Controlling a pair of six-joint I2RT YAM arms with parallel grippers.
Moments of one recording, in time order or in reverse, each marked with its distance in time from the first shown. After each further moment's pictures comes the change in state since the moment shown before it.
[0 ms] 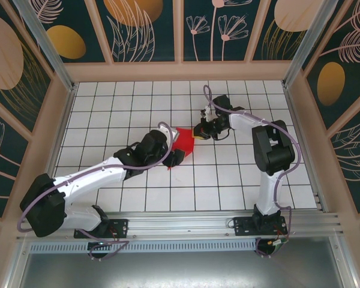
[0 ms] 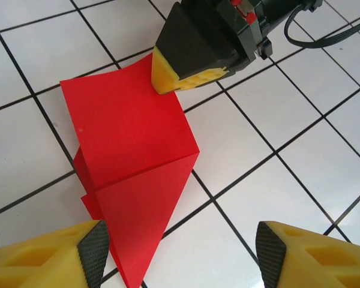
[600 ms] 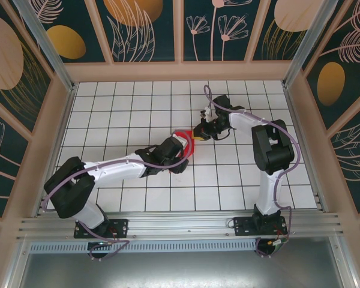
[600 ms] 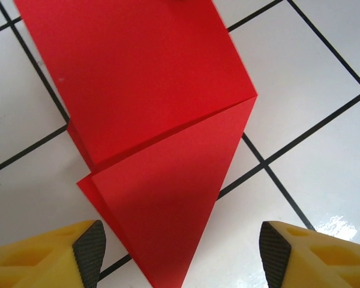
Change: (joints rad) left arm -0.072 0.247 0.068 -0.060 -0.142 0.021; right arm -0.002 0.008 0.019 -0.040 -0.040 0.001
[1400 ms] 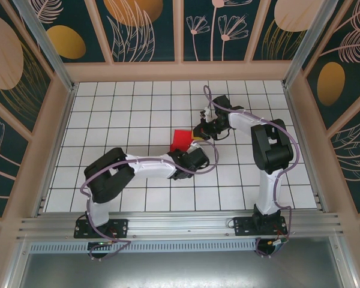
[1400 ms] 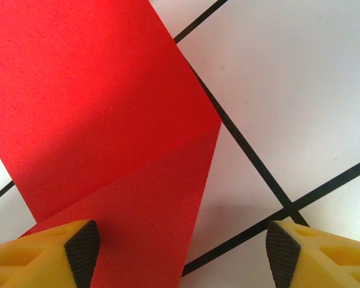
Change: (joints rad) left arm -0.145 0.348 0.252 -0.135 -0.348 -0.007; right arm 0.000 0.013 0.006 -0.002 -0.005 0.001
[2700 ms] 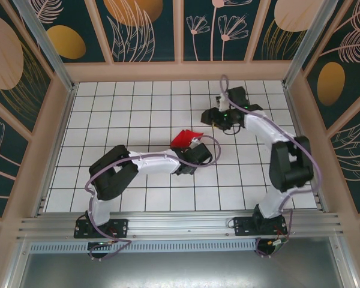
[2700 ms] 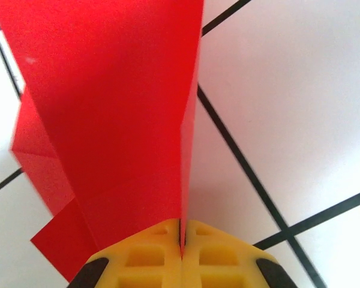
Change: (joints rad) left arm 0.035 0.045 0.108 -0.098 0.079 -0.066; right arm -0.068 -0.319 -0.105 0.092 0.291 0.010
